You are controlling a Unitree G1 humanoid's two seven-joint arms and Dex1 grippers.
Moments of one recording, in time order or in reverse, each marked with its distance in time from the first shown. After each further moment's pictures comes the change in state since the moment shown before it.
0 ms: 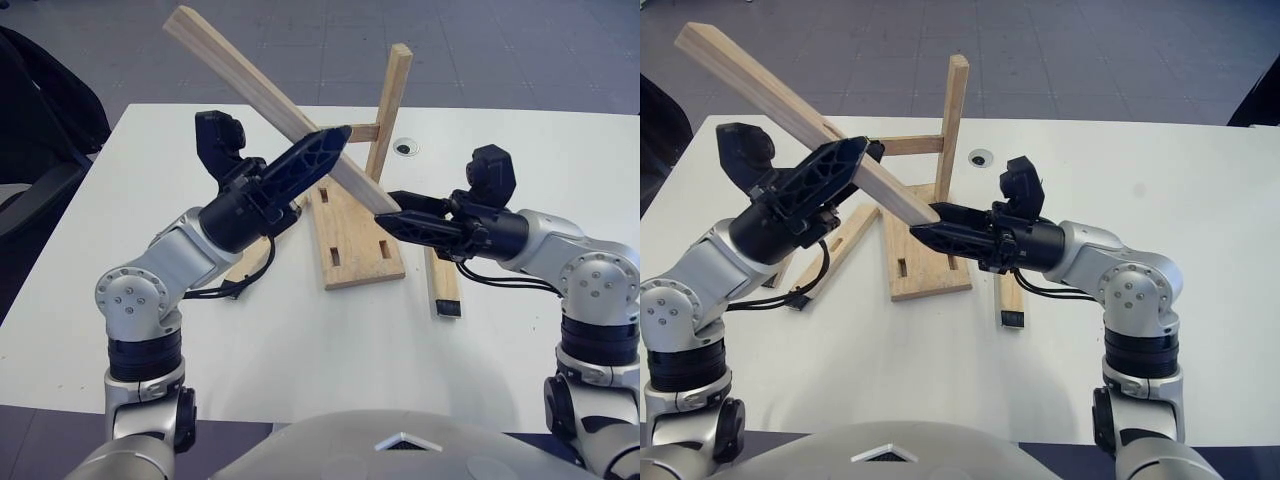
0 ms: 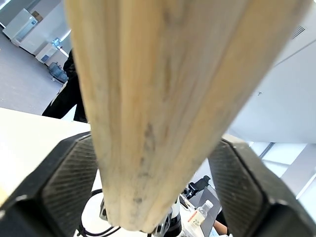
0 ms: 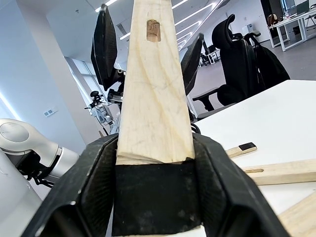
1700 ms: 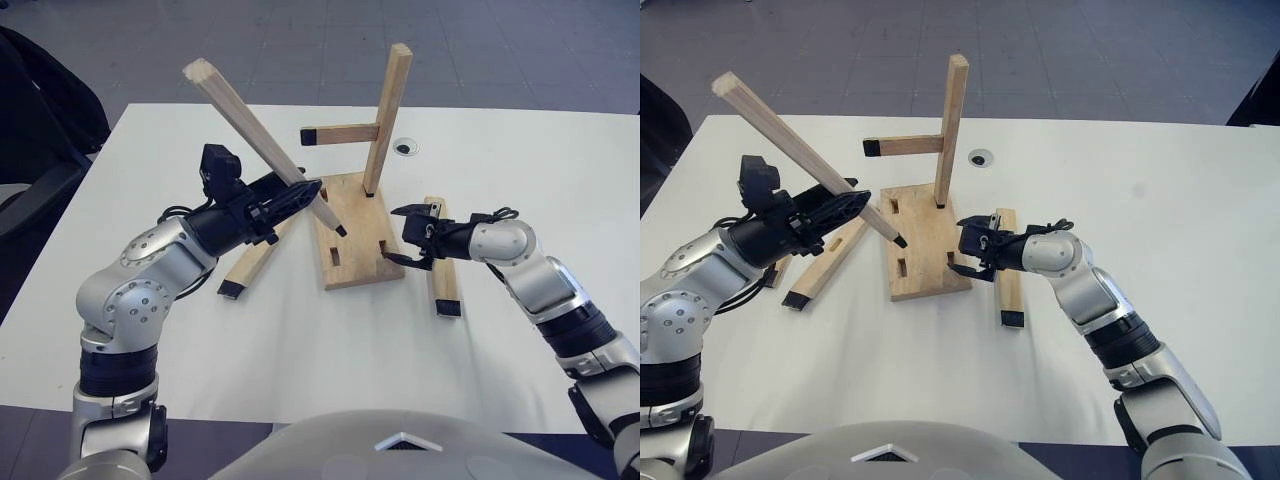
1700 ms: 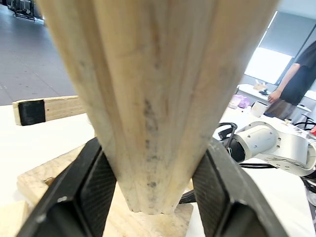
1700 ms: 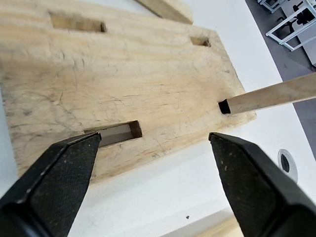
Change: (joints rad) left arm 0.079 0.120 -0.003 -0.001 0.792 -0.116 -0.259; right arm -0.049 -0.184 0.545 0.354 -1.238 -0.855 -0.046
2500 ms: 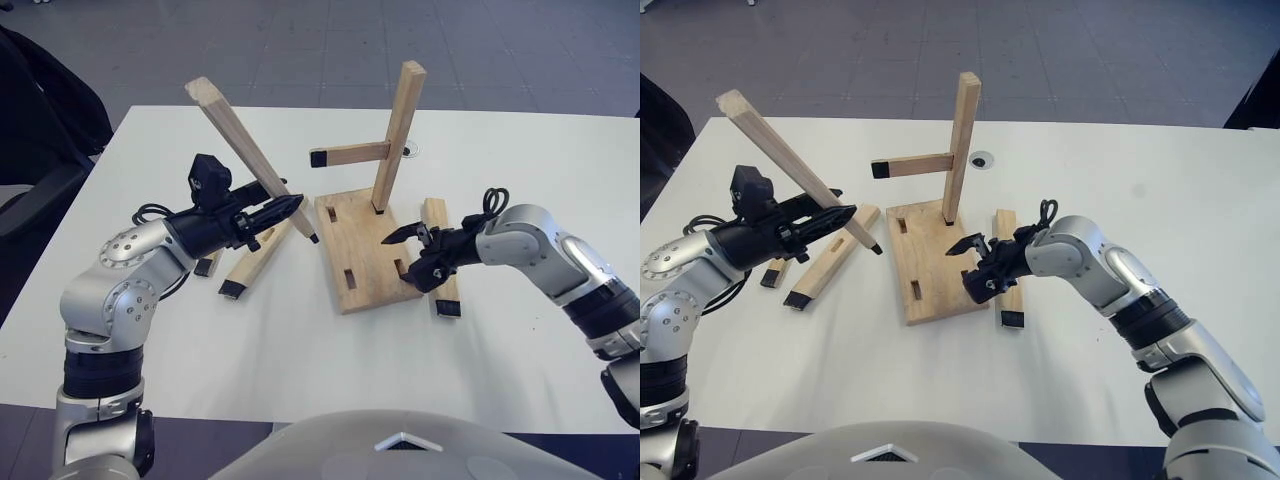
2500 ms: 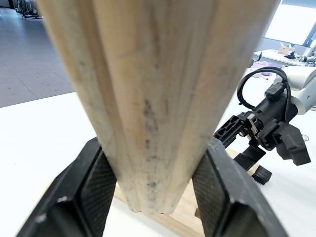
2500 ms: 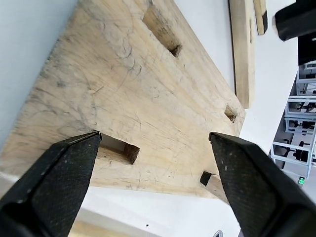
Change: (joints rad) left arm 0.038 0.065 0.012 0.052 0.197 -0.050 -0.184; right arm -0.109 -0.175 0.115 0.060 -0.230 -0.637 0.199
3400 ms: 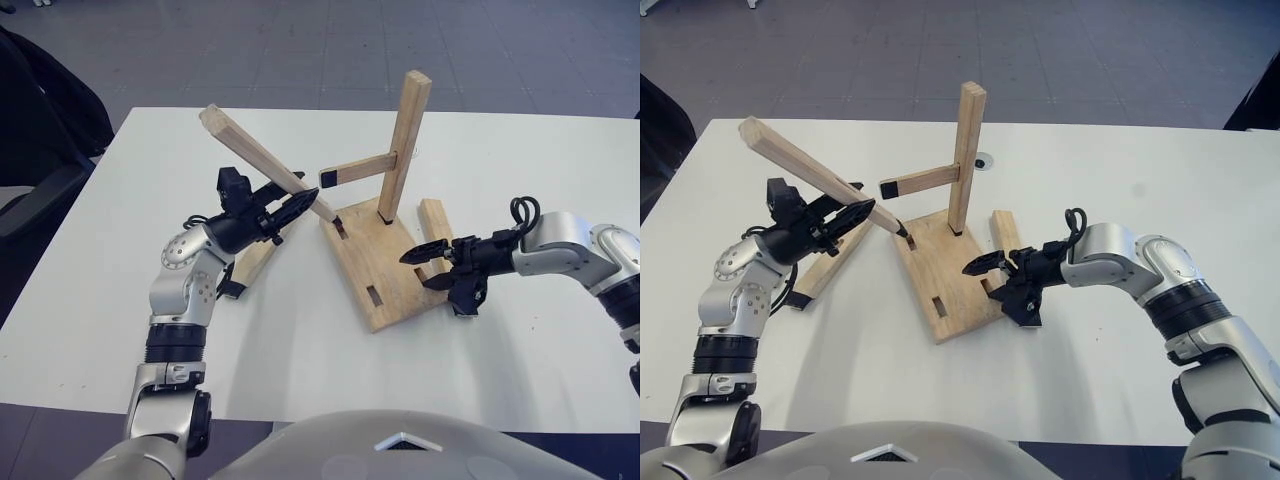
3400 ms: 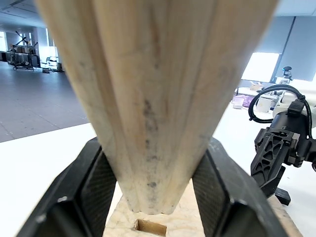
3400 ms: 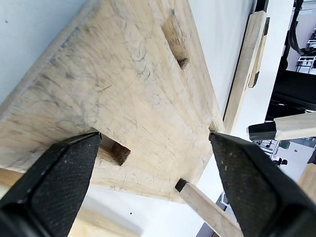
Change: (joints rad) left arm -0.128 -0.268 -0.069 0.509 0.199 -0.505 -0.273; right arm -0.040 -0.086 -0.014 0.201 -0.172 -0.522 -0.223
